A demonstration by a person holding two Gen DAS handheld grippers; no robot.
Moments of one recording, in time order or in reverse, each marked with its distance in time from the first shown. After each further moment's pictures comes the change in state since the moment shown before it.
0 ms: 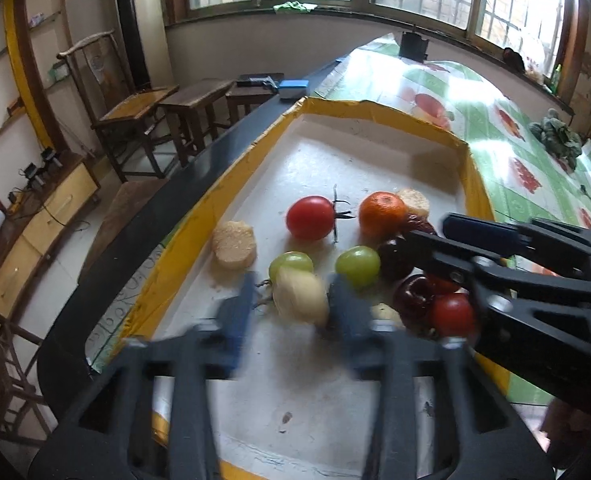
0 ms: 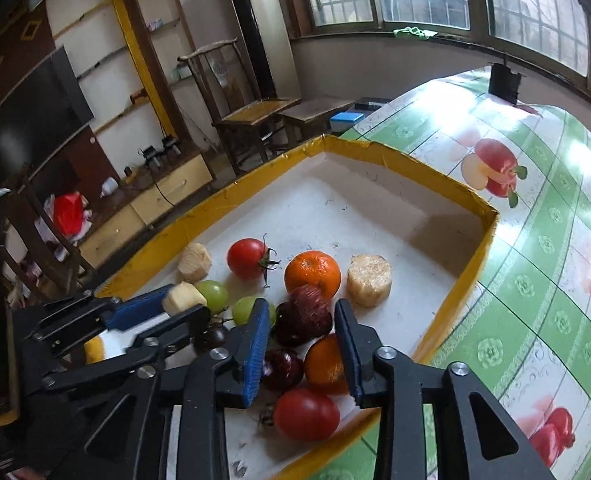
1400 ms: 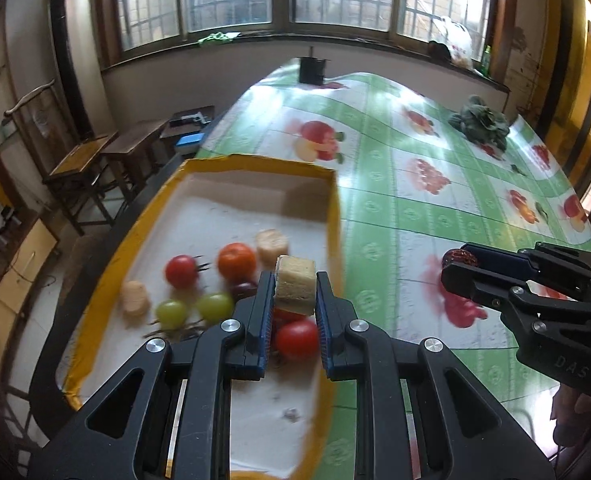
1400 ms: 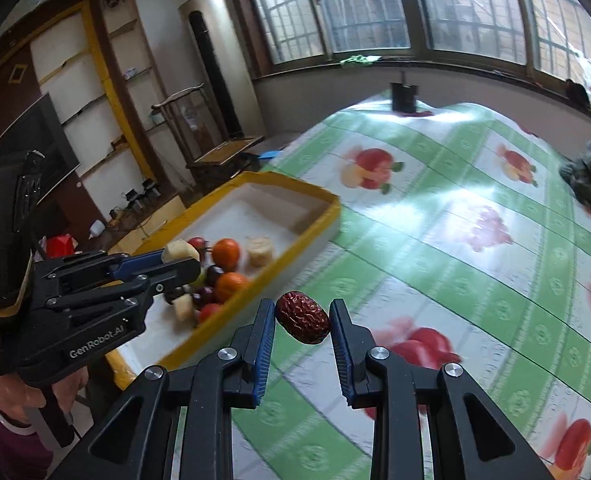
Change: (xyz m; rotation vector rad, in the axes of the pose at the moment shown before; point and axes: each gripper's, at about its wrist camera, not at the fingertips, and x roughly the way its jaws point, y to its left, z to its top) left arm -0.049 -0.071 0.019 0.162 -0.067 -0.169; right arm -0.119 -0.064 -0.054 0.091 -0.126 -0.058
